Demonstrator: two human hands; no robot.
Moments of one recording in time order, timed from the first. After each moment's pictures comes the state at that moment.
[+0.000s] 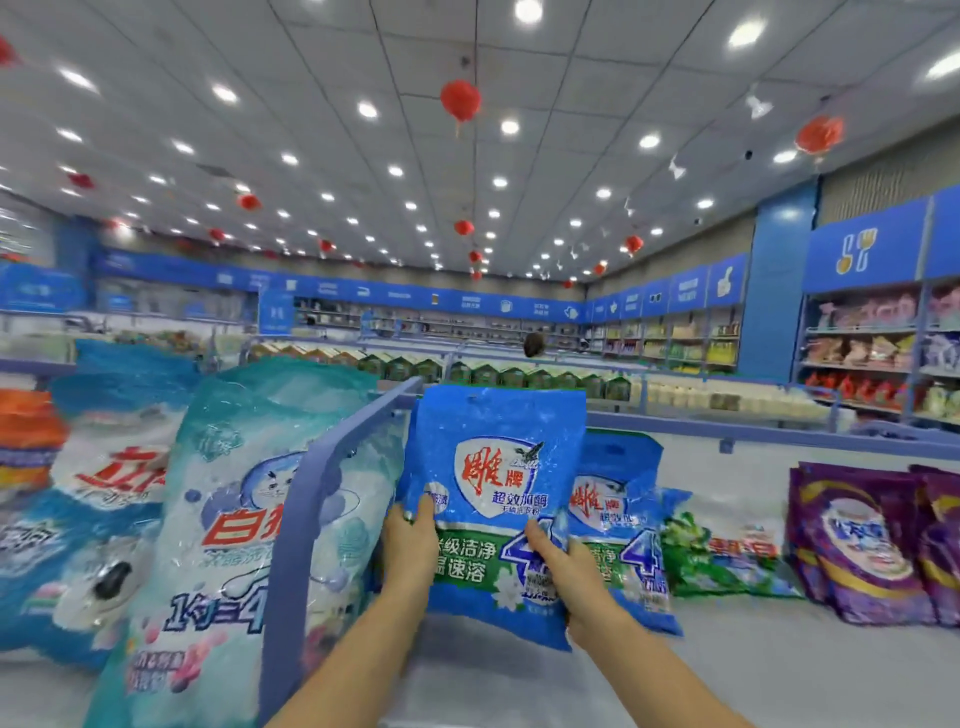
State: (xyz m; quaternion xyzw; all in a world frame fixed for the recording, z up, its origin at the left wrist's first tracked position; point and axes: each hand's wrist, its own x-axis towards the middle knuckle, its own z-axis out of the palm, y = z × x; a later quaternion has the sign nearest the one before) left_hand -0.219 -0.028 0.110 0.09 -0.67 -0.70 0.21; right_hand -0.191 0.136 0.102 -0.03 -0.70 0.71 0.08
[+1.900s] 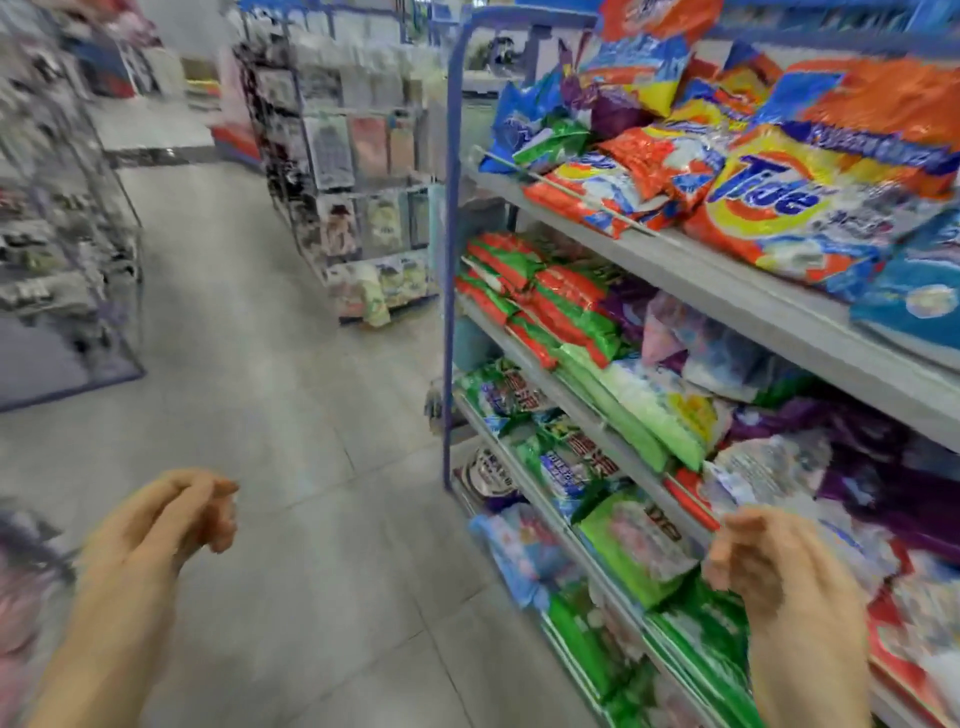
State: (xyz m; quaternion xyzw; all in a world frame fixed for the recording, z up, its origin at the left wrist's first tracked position) left_hand 0.392 -0.555 -0.085 0.37 -0.60 -0.50 0.51; right_hand 0.094 -0.300 -0.044 0.24 -0.58 0.77 -0.11
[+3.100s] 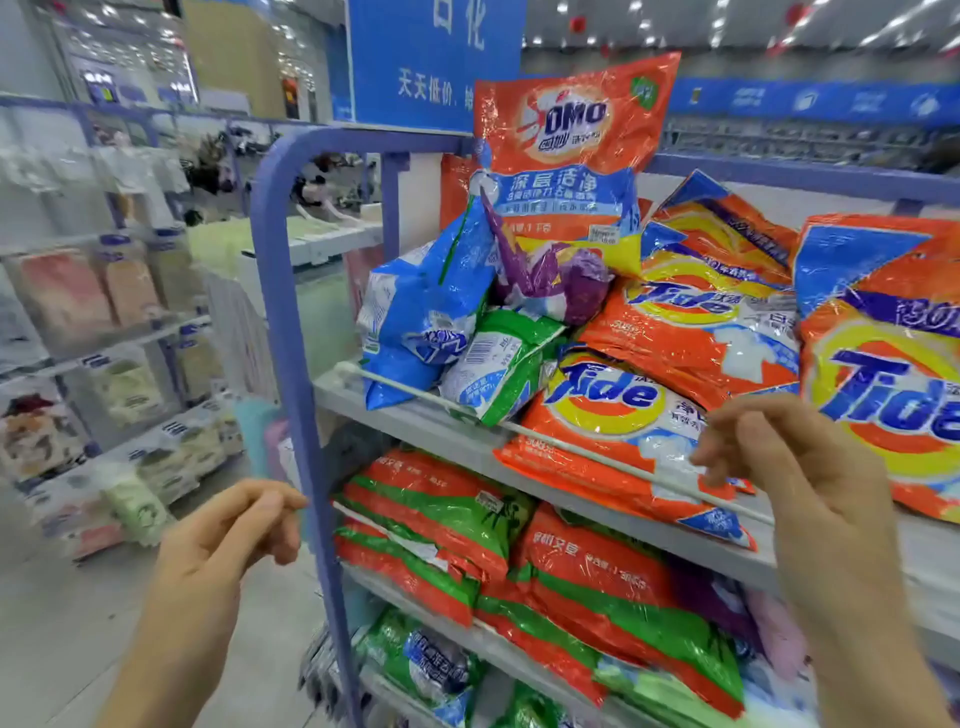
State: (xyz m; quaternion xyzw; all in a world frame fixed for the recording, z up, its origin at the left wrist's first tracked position) left_hand 0.017 -0.994 -0.017 0.08 -0.66 -0.64 0.38; right_hand -0.104 -0.685 0.074 0.30 -0.67 0.65 0.19
